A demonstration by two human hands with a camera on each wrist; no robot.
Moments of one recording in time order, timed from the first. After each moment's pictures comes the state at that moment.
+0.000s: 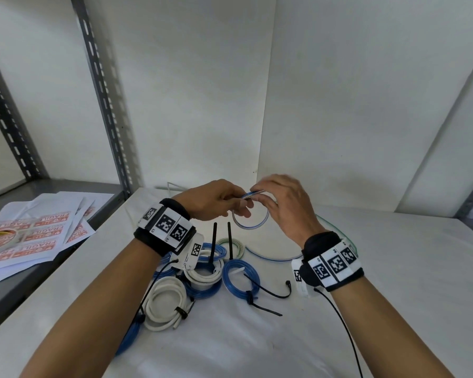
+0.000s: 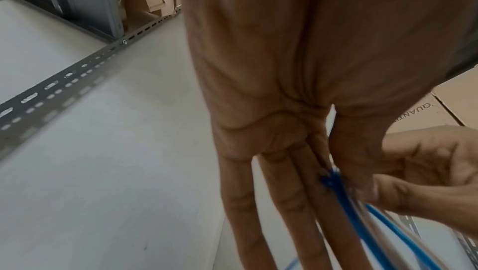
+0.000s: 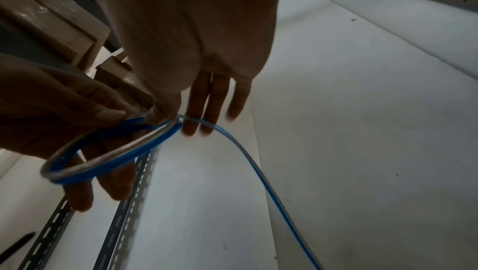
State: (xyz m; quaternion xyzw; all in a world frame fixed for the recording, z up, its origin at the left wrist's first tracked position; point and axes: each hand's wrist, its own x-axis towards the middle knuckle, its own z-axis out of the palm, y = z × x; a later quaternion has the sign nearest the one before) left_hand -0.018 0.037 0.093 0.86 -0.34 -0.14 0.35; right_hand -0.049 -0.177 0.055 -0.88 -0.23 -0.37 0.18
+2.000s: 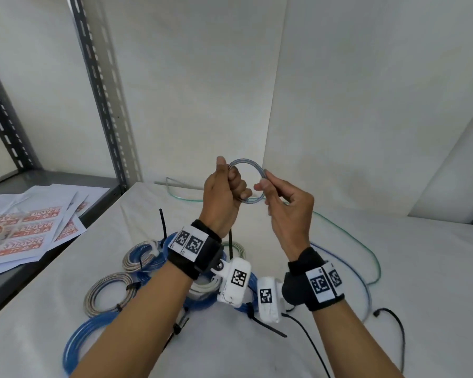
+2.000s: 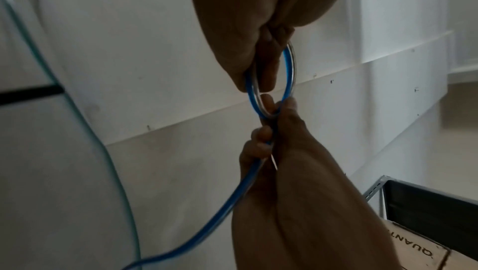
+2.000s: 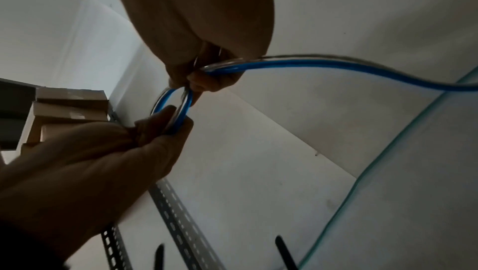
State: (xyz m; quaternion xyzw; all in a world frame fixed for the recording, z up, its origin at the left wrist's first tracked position) left_hand -0.010 -0.022 0.064 0.43 -0.12 0.01 0.89; right_hand -0.037 -0.144 0.037 -0.67 -0.09 -0.33 0.66
